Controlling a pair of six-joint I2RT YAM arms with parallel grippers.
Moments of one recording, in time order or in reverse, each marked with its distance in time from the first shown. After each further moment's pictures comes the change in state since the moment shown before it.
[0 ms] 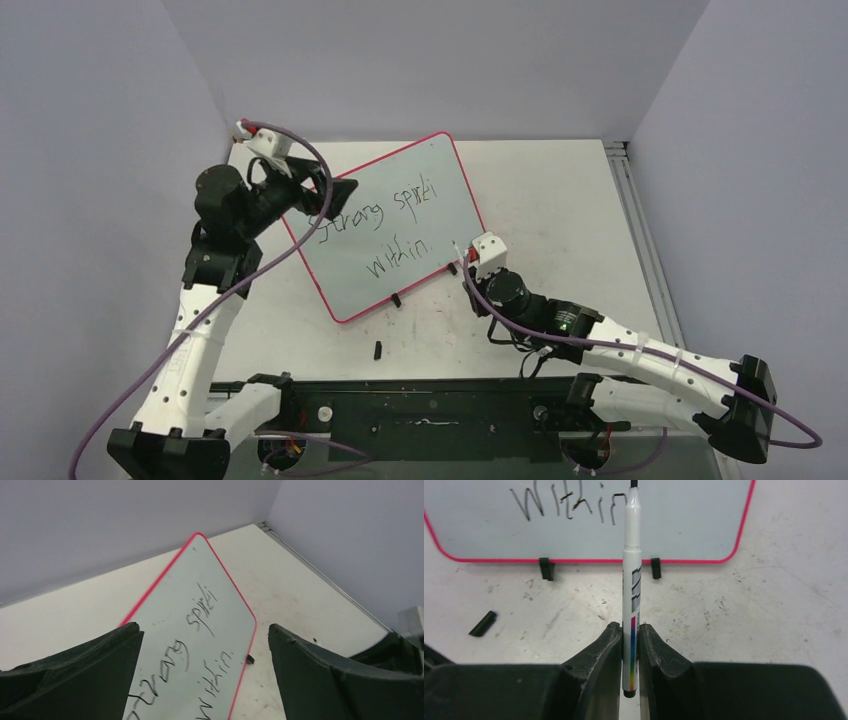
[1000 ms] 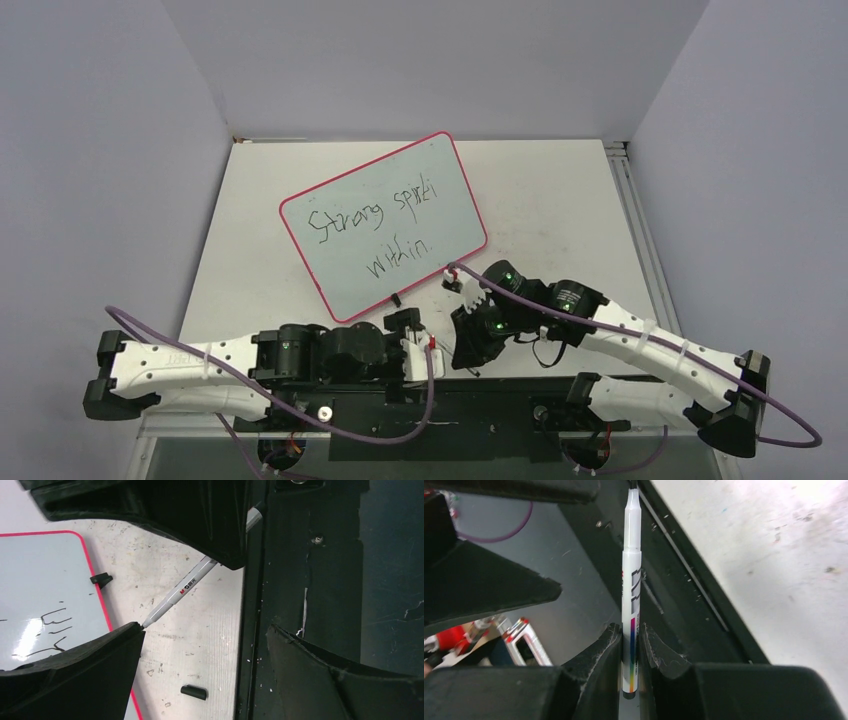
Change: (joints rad) left arm -1.365 -0.161 -0.338 -0.334 -0.672 0.411; right arm -0.037 0.048 0.235 -0.543 -0.915 0.195
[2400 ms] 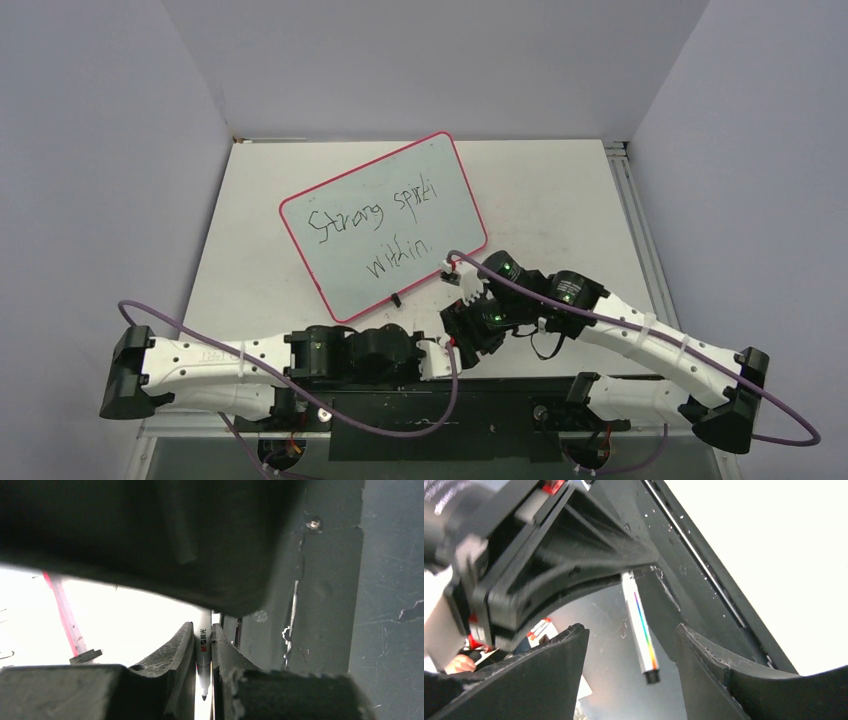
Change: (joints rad) left arm -0.029 0.140 -0.071 0.071 0.015 -0.074; right arm -0.007 0.082 0.103 -0.081 -0.088 0.045
